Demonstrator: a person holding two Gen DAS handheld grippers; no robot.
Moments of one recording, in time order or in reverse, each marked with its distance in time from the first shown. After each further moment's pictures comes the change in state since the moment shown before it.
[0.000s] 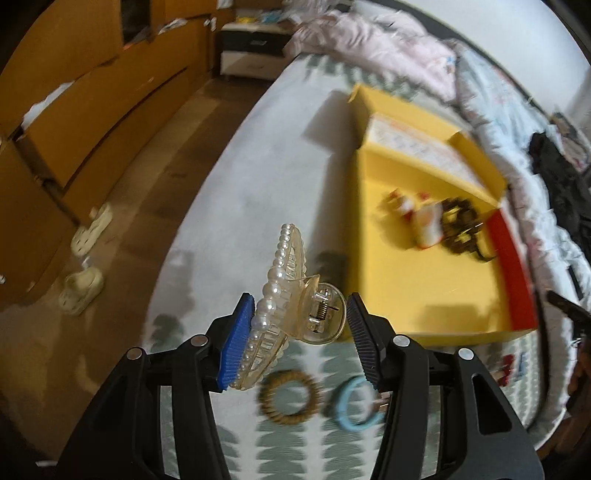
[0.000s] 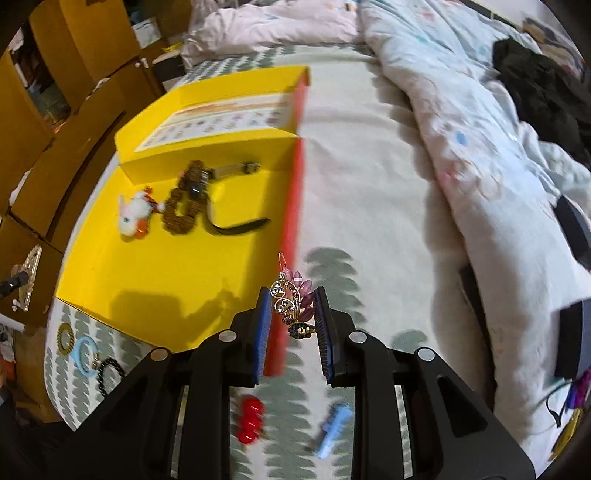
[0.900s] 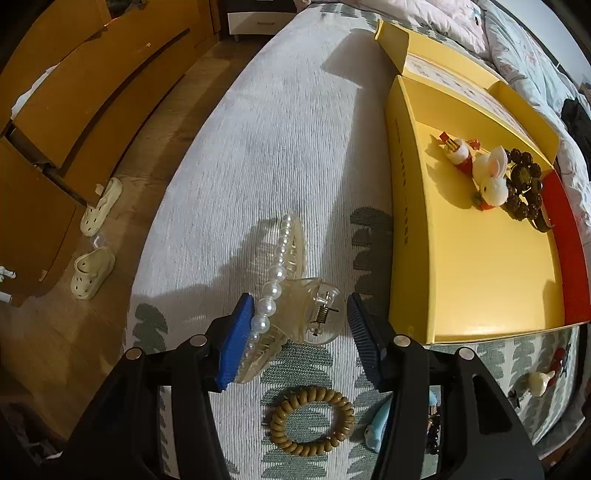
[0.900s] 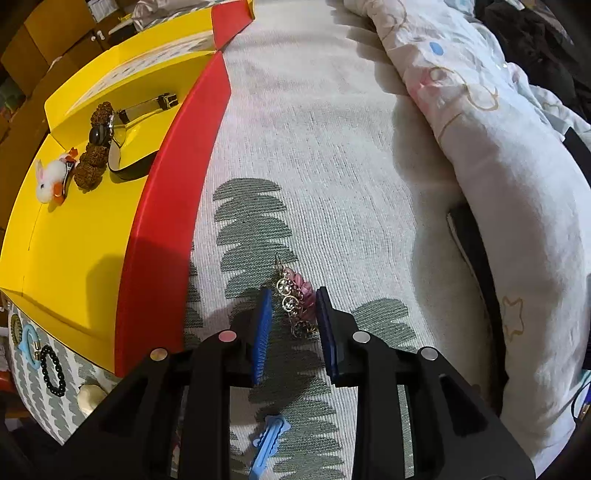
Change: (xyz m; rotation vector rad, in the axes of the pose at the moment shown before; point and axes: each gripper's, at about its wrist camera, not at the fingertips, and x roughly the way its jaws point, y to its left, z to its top) left arm 0.065 -0.004 -0.008 0.025 0.140 0.094; right arm 0.071 -0.046 -0.026 0.060 0.173 -0.098
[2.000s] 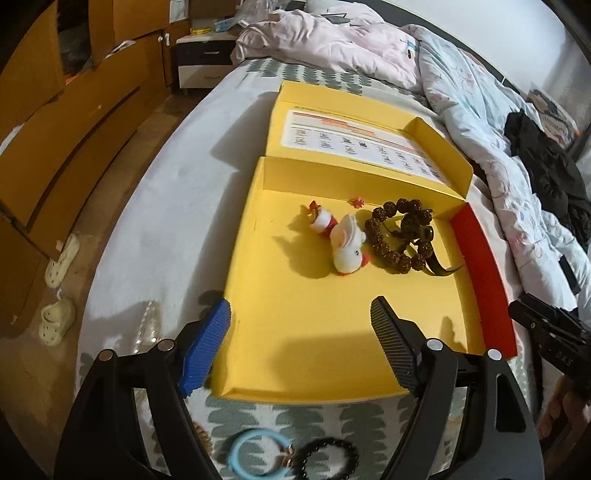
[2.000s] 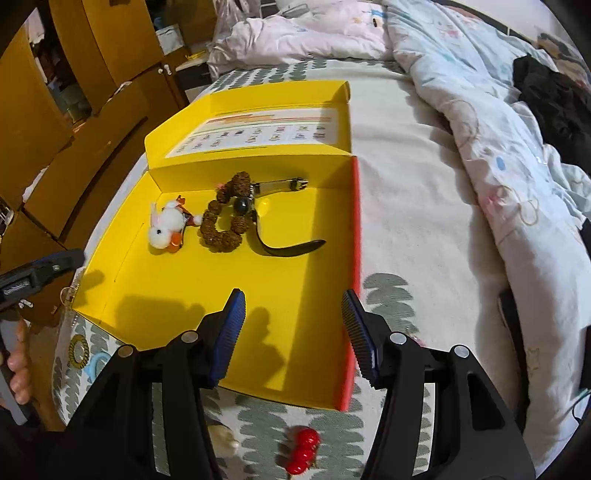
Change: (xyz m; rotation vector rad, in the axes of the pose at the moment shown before) left arm -0.050 -0.102 0.030 0.077 -0.196 -0.150; right arm -0.073 0.094 0.021 -0.107 -0.239 0.163
